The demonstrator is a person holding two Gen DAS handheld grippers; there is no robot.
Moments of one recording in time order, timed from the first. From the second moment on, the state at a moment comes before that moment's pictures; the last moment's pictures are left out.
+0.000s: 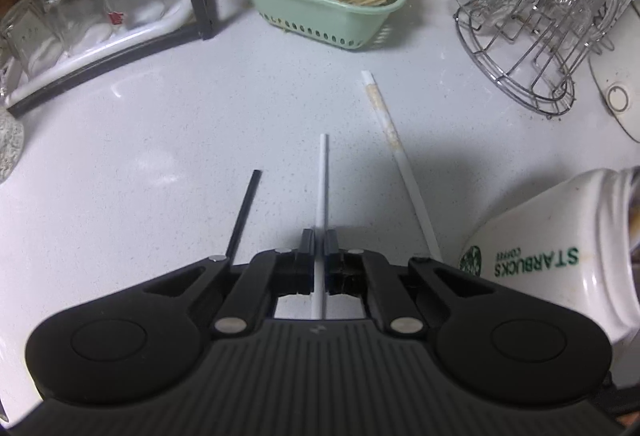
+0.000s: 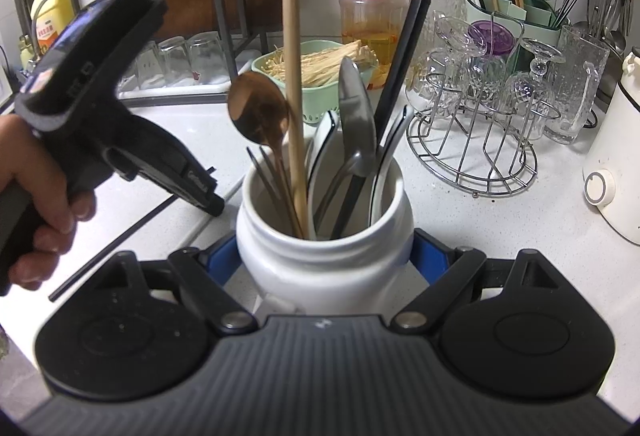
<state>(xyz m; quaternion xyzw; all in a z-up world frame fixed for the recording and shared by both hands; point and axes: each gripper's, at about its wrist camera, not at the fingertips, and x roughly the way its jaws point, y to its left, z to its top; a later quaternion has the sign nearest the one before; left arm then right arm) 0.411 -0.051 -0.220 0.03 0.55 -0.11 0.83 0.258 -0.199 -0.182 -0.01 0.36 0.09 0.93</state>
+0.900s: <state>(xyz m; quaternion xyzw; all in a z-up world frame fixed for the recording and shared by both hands) 0.310 -0.038 -0.134 0.00 0.46 -0.22 0.86 0.254 -0.200 -0.183 -0.01 0.35 0.10 0.93</state>
